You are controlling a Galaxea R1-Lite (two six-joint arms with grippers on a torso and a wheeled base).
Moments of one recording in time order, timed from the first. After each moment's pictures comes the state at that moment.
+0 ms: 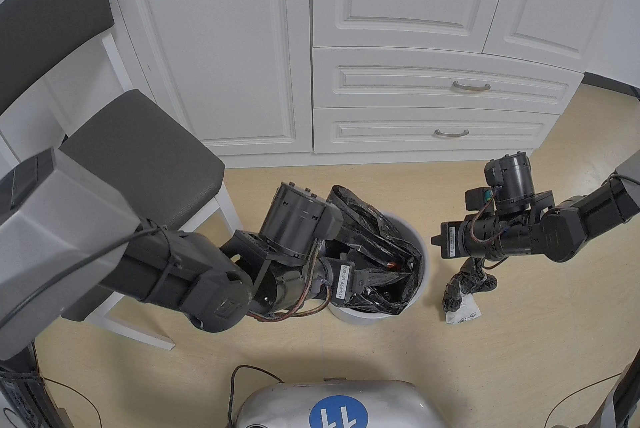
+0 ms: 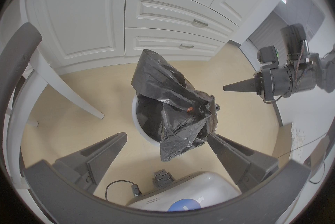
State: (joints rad) left arm -0.77 2.05 -1.10 -0.27 0.16 -0.33; right arm 0.36 1.95 -0.98 -0.32 0.10 0.22
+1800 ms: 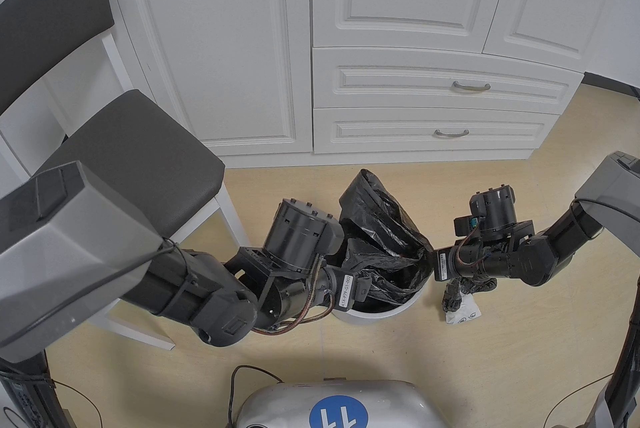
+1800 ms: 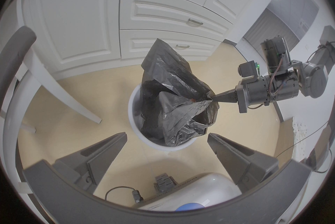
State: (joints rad) left arm -0.77 2.09 -1.05 -0.41 0.16 -0.27; right arm 0.34 2.11 -0.91 -0.51 0.04 0.10
